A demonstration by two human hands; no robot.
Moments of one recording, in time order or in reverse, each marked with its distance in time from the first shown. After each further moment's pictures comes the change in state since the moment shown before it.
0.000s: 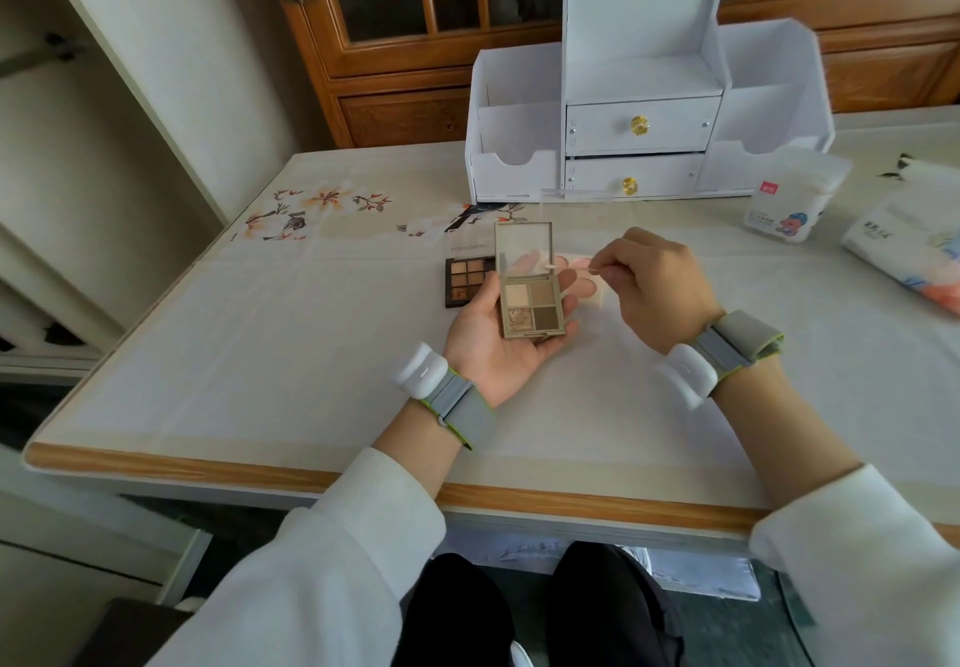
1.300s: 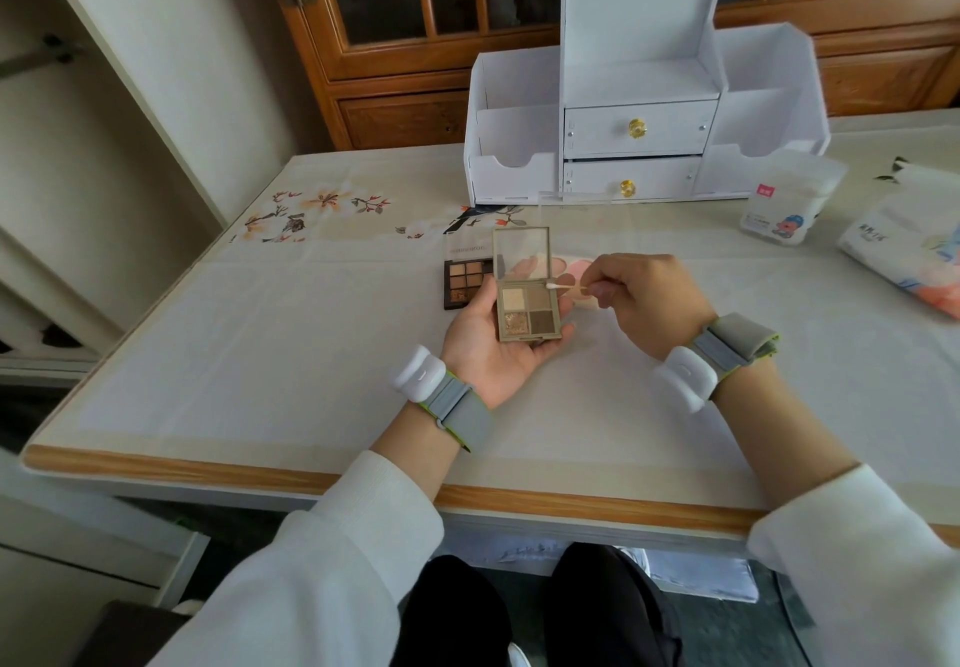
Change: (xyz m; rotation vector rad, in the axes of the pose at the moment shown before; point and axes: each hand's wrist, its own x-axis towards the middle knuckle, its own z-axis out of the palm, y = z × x) left_hand 0.003 -0.001 -0.004 0.017 0.022 -0.010; right_hand -0.001 -0.008 -0.004 0.013 -0.198 0.111
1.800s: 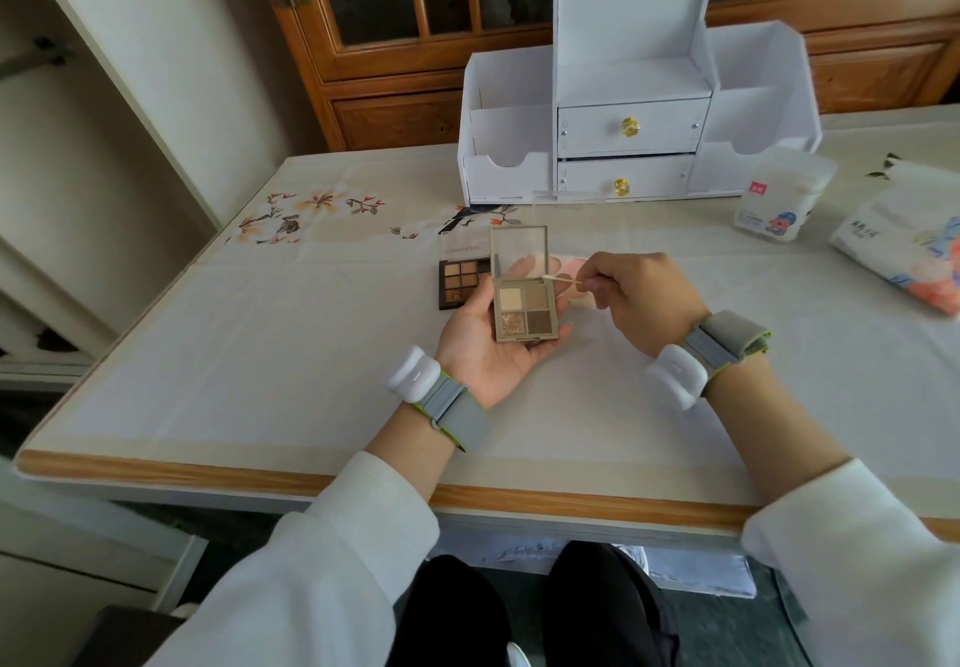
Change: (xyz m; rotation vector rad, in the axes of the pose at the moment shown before) left_hand -0.002 0.001 0.001 0.008 -0.004 0.001; right_hand -0.001 -0.003 -0.001 -0.012 0.006 0.037
